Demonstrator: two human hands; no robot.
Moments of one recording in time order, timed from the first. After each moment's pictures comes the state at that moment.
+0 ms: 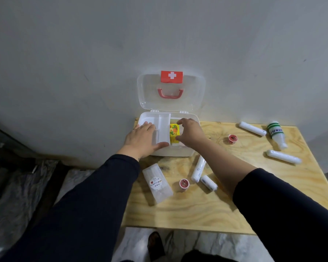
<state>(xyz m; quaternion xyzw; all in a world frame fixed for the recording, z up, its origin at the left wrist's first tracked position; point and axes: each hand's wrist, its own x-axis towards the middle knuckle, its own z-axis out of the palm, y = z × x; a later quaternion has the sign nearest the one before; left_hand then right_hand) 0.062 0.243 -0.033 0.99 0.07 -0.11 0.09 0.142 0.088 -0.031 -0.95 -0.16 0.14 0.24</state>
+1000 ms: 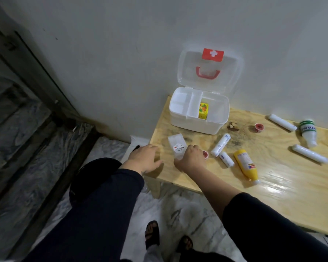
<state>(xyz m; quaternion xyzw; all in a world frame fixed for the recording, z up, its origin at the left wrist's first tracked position) -0.105 0.235 -0.080 0.95 0.17 -0.21 0.15 -0.029 0.088 -0.081 -0.96 -0.18 0.20 0.13</state>
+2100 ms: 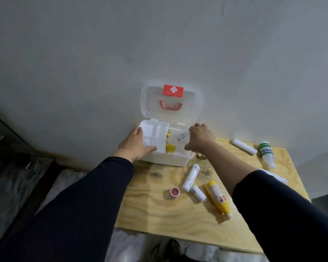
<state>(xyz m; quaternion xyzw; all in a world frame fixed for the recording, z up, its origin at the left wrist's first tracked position) 0.051 0.248 -0.027 0.95 0.20 -0.09 0.24 0.152 0.060 0.009 -0.97 -0.21 0.10 0.02</state>
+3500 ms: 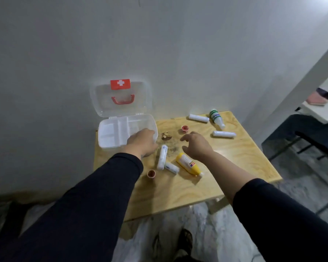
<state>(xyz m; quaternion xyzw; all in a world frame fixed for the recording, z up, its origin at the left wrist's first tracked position) 0.058 0.136 -0.003 0.98 -0.01 -0.15 0.15 0.065 -0.058 -0.019 -0.98 -0.06 0.08 0.18</state>
